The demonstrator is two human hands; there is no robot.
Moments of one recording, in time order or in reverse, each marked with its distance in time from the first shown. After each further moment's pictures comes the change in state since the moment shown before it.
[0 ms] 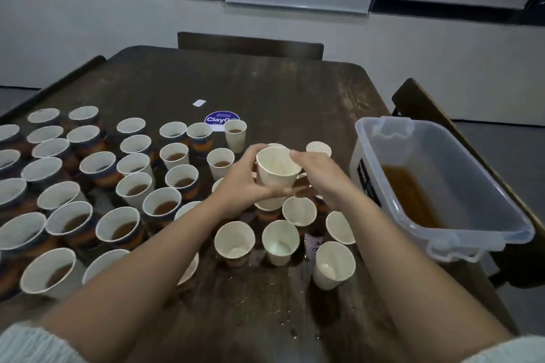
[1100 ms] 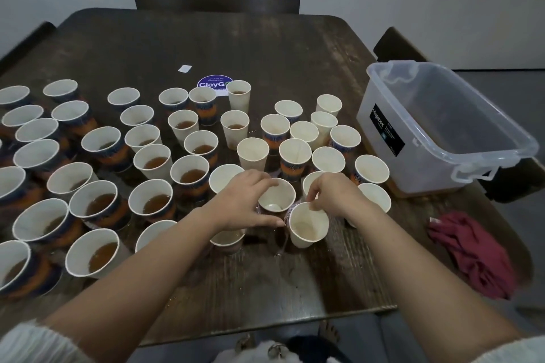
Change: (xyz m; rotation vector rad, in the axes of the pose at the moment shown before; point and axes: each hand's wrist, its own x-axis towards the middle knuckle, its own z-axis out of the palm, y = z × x) left_hand -0.079 -0.093 -0.056 0.709 -0.539 0.173; right_hand -0.043 0.072 0.085 -0.946 0.004 0.190
